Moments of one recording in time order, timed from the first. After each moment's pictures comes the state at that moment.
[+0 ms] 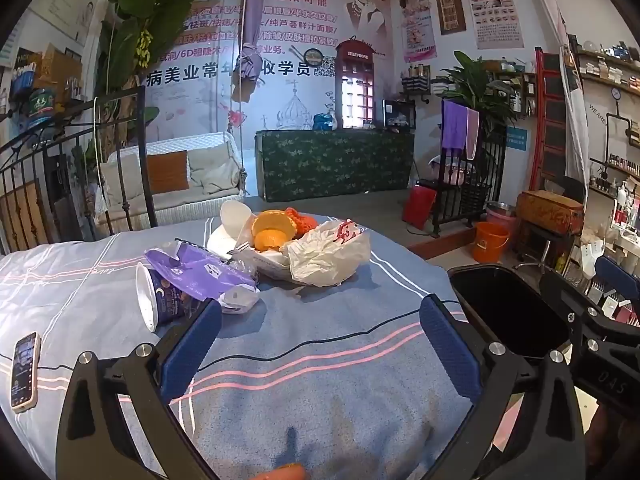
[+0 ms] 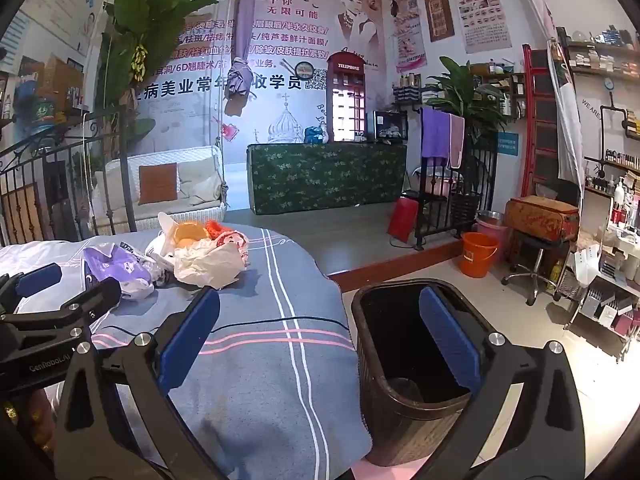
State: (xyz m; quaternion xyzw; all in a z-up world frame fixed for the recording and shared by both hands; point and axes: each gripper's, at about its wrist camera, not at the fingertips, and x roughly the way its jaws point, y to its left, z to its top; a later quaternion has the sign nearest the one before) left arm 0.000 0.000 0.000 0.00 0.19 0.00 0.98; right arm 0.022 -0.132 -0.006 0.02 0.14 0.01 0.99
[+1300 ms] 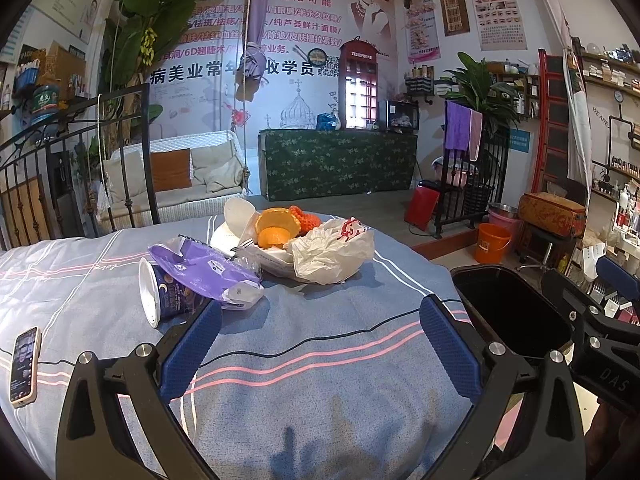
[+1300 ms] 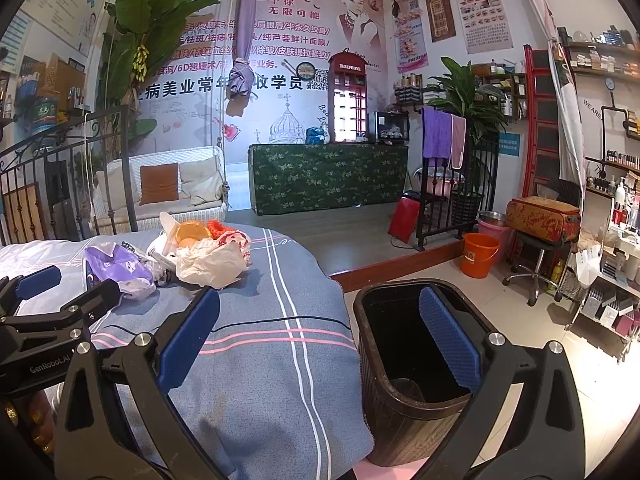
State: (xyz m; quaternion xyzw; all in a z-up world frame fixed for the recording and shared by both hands) left arm -0.004 0.002 -0.001 0.00 0.19 0.00 0.98; right arm 0.021 -0.129 -0.002 0.01 0.14 0.01 0.99
